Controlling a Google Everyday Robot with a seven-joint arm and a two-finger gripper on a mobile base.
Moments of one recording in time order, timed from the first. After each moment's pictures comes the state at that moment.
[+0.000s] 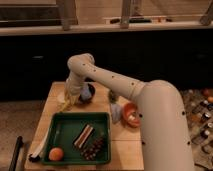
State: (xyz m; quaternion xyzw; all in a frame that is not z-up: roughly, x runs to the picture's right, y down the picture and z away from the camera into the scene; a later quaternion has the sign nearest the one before) arm -0.196 0.064 0.800 -0.26 -0.36 -0.37 0.82
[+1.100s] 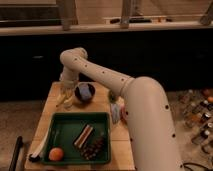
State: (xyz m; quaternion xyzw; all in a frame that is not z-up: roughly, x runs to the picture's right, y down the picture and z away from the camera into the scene) arm -0.224 0.029 0.814 -0.24 -0.33 -0.38 0.83
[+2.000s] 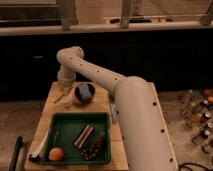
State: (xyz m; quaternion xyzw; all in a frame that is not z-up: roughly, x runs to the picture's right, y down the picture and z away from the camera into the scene) arm -0.239 0.013 0.836 -0.24 -0.32 -0.36 0.84
